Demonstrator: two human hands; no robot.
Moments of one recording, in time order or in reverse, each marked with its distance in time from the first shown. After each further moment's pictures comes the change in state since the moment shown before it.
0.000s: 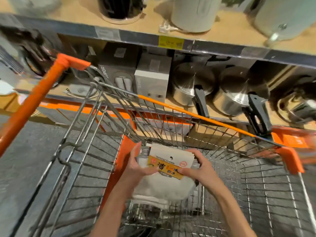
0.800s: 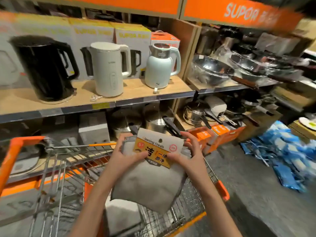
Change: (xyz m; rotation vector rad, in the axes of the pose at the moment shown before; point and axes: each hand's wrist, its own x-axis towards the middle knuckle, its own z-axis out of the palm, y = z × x) left_hand -0.114 0.180 0.066 0.263 -0.400 0.457; right_hand -0.224 -0.166 -0.013 0.211 0.726 -0.408
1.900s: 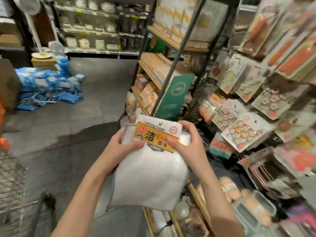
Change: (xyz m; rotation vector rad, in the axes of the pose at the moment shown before) left_hand -0.512 0.031 0.158 -0.026 -1.775 -0.088; right_hand -0.685 -0.104 0.008 -0.504 1.558 0.244
